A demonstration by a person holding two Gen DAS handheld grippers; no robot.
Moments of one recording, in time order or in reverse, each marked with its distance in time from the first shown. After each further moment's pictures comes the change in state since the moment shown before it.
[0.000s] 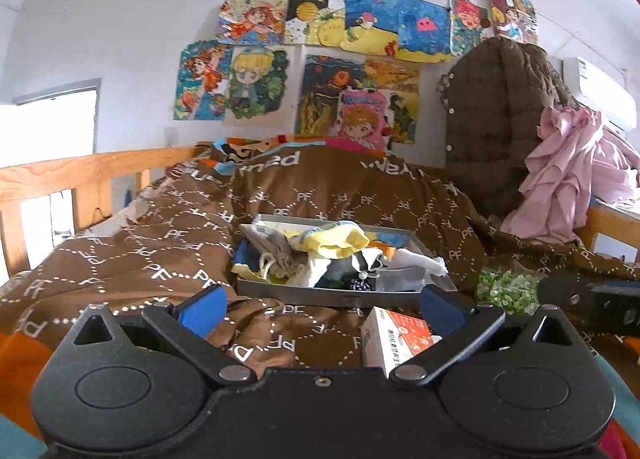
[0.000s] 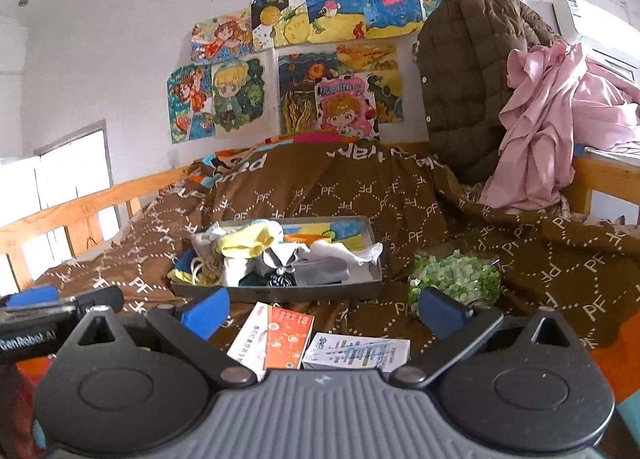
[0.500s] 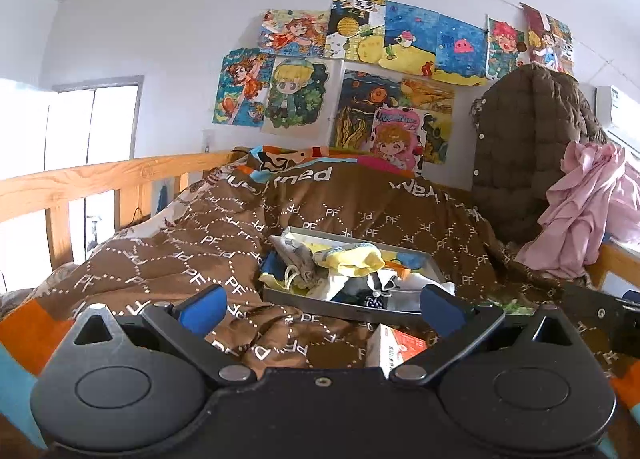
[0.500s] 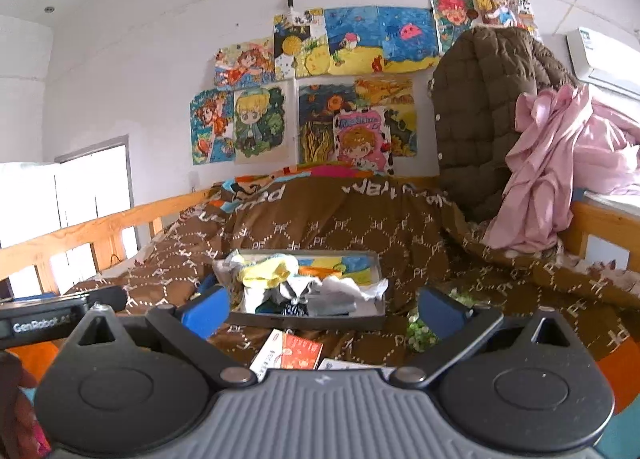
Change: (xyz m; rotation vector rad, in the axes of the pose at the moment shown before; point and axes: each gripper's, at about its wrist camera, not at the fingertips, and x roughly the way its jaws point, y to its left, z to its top) left arm -0.050 -0.015 0.026 -0.074 -0.023 0.110; right arm -0.054 0.001 0.033 -0.041 -0.063 0.044
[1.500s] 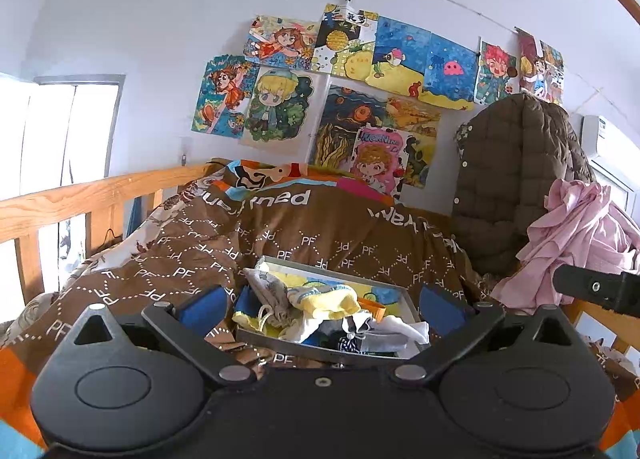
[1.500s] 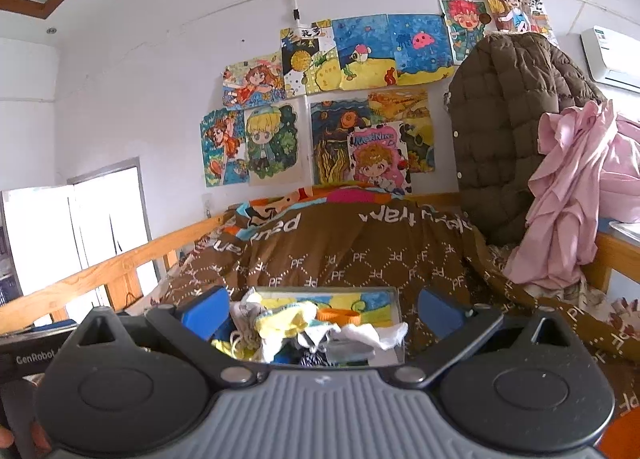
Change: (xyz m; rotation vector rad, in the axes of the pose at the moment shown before) left arm 0.013 0.007 0.059 -0.064 -0.016 -0.081; right arm 0.008 -0.008 0.078 0.027 -0.017 0.056
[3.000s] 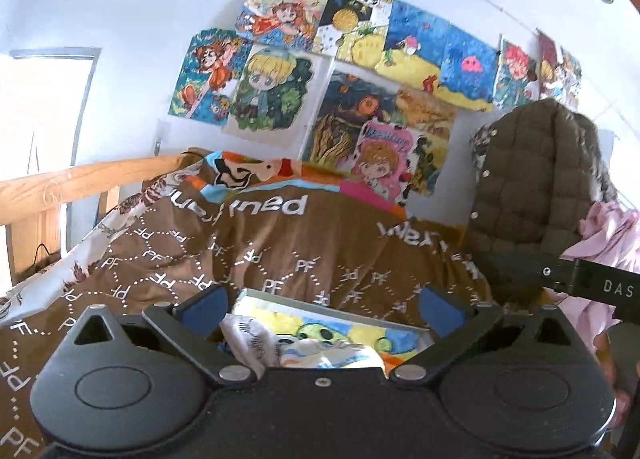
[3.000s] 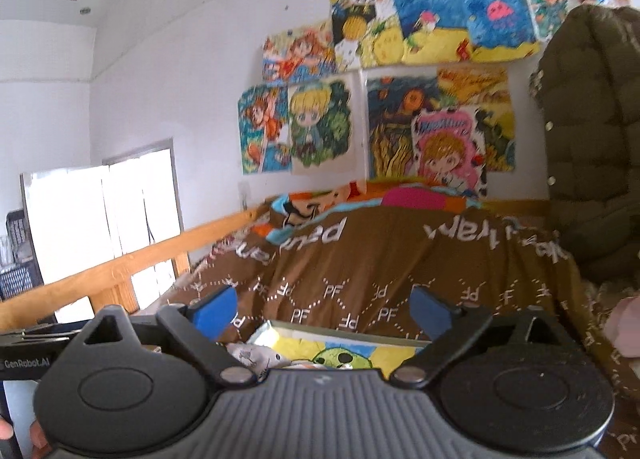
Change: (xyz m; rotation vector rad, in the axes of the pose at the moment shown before) left arm 0.197 0.040 0.047 -0.056 0.015 -0.070; right arm 0.222 -0.011 0.060 -0.061 0.017 0.187
